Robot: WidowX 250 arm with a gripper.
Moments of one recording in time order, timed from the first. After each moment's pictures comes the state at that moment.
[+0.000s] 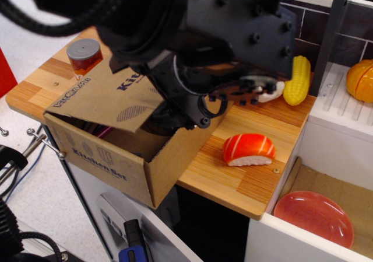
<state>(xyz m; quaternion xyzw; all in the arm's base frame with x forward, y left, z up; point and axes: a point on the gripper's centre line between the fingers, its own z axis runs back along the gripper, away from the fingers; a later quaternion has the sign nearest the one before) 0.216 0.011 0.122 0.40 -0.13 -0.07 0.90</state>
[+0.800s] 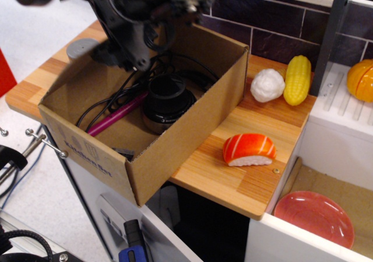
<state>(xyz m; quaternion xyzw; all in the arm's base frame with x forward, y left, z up) 0.221 0.063 0.177 0.46 -0.13 -0.14 0.87</state>
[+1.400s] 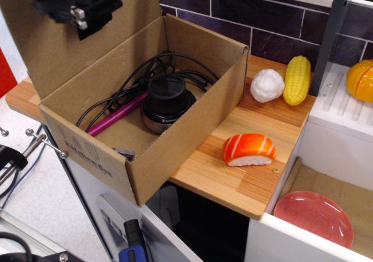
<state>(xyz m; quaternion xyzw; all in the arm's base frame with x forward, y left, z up) 0.227 0.130 0.208 0.50 -0.17 -0.24 0.82</state>
